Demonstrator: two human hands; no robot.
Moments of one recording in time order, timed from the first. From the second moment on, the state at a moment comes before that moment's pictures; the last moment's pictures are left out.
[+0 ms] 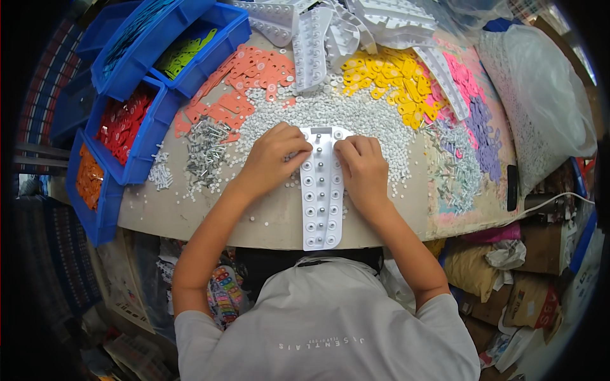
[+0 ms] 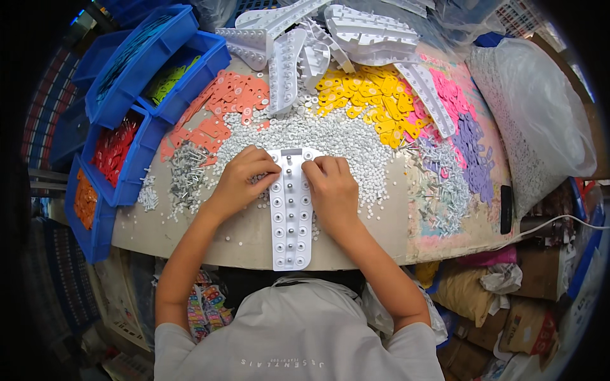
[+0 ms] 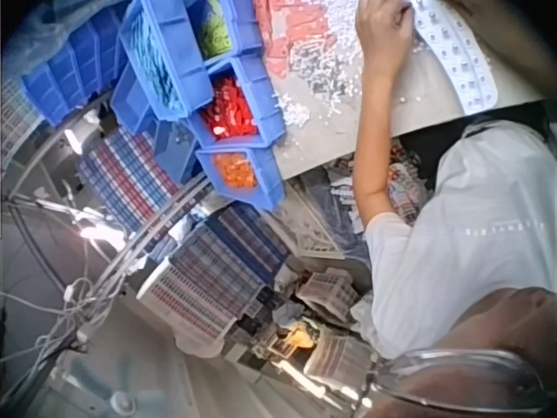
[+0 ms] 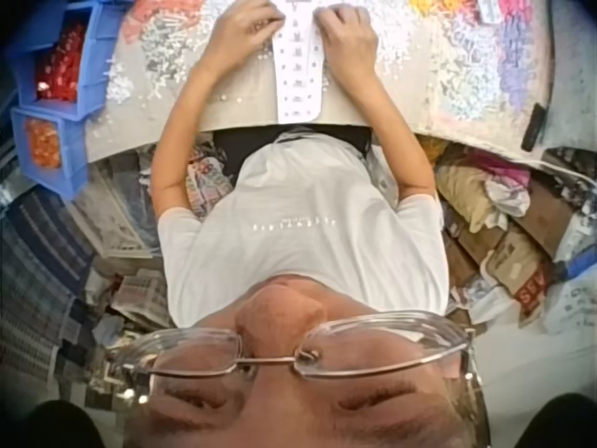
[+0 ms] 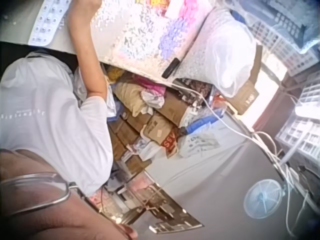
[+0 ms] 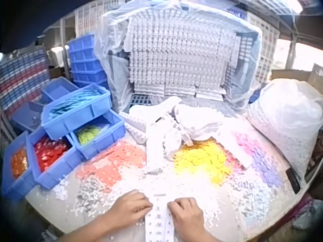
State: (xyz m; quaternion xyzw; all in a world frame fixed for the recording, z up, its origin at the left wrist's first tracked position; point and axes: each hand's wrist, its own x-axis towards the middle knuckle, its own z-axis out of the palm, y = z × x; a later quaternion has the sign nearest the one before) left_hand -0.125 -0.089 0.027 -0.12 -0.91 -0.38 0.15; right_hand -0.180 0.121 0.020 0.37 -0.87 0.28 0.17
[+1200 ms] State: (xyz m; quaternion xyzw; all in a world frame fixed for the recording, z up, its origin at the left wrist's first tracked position) left_hand -0.182 -0.108 0.017 0.05 -0.91 -0.38 0.18; right_hand -0.277 0.089 0.029 0.33 -0.85 0.40 0.02
